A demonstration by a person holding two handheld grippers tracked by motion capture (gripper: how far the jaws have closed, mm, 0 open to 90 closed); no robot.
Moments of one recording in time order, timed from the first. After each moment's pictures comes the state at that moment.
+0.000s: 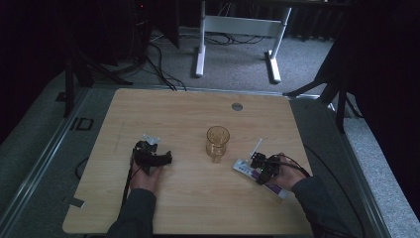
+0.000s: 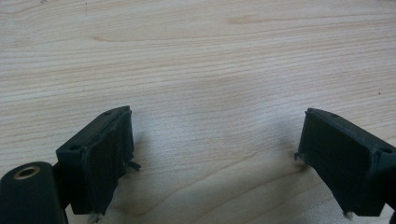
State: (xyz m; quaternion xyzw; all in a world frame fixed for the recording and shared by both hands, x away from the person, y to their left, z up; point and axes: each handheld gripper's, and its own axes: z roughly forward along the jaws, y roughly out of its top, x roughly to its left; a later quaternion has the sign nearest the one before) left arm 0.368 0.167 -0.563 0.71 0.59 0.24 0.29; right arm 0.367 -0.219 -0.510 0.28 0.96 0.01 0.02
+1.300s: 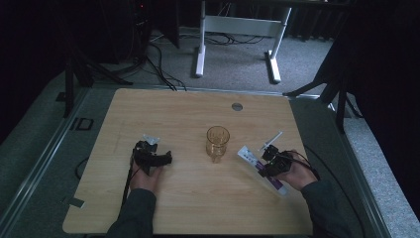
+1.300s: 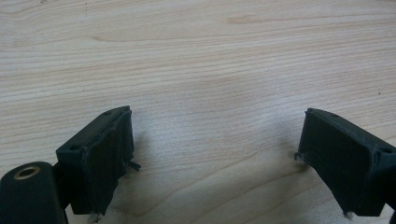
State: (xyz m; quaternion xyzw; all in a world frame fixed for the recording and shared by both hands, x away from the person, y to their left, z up) left arm 0.368 0.167 -0.563 0.71 0.59 0.24 0.29; right arm 0.363 -0.246 -0.477 0.33 0.93 0.14 0.04
